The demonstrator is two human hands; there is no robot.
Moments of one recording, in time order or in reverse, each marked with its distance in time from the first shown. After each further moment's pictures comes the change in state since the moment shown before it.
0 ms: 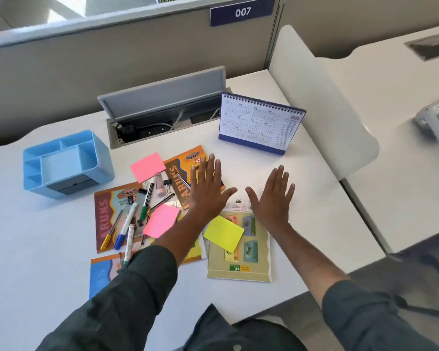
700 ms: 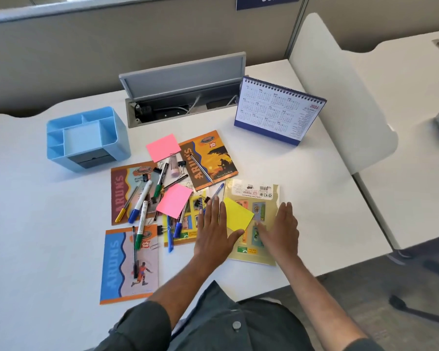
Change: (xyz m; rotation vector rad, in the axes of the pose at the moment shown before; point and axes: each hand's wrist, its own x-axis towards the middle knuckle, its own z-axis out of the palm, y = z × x) left_hand -0.158 0.018 0.030 -0.309 -0.229 -0.095; right_hand -0.112 0.008 -0.002 0.161 -0.244 0.169
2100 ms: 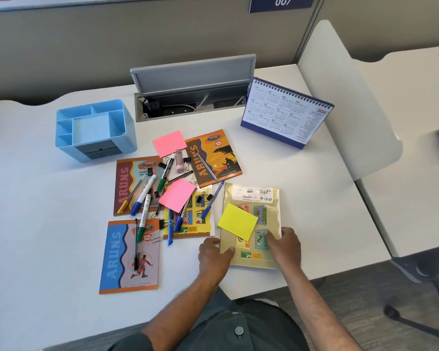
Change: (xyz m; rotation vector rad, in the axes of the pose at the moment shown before) left_hand -0.051 0.021 0.003 -1.031 -0.136 -0.701; right_hand -0.015 0.020 0.011 0.321 -0.048 0.249
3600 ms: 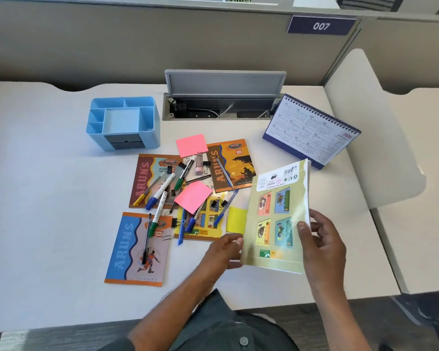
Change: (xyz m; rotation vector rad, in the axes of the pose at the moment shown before) left_hand -0.015 0.015 -0.042 -0.409 -0.391 0.186; right_hand -0.086 -0.091 -0.090 0.528 0.062 -0.445
